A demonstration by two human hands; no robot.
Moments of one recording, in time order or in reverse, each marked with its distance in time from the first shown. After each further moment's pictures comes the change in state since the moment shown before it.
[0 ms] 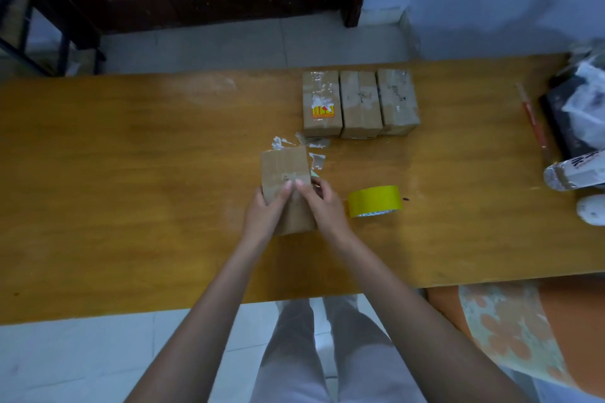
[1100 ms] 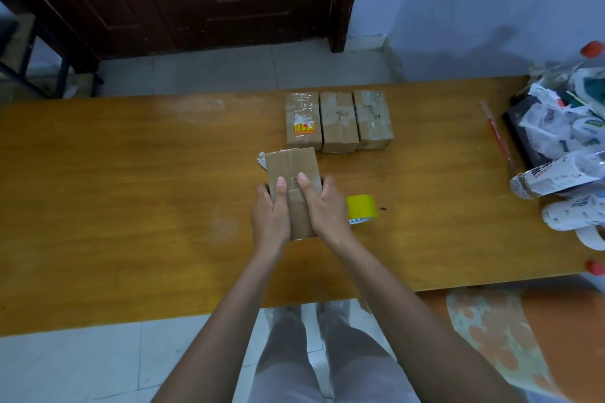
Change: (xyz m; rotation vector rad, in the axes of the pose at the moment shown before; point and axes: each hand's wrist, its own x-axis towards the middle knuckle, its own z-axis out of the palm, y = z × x) left_hand -0.046 0.043 0.045 0.014 0.193 0.223; right_hand -0.026 -0.051 -0.034 -0.322 0.195 -0.111
